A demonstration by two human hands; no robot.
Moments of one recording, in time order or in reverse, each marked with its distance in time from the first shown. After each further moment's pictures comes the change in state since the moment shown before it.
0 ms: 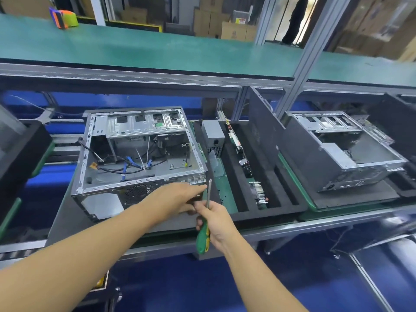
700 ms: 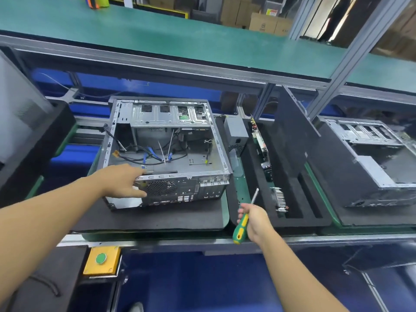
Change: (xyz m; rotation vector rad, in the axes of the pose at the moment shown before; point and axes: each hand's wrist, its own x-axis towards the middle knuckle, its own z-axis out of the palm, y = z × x) left_hand -0.099 -0.164 -0.019 0.106 -0.299 -0.496; right_hand 0.072 0.015 -0.066 0.031 0.382 0.219
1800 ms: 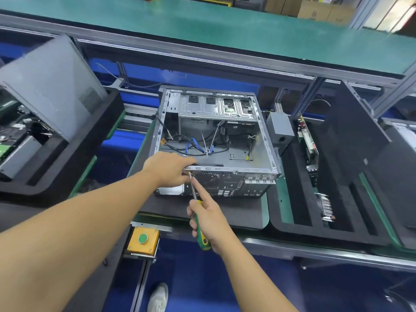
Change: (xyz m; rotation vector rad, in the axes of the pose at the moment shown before) left_hand -0.007 0.011 0.009 0.111 0.281 -0.058; right_hand -0.113 0.059 0.176 -0.383 -0.736 -0.208
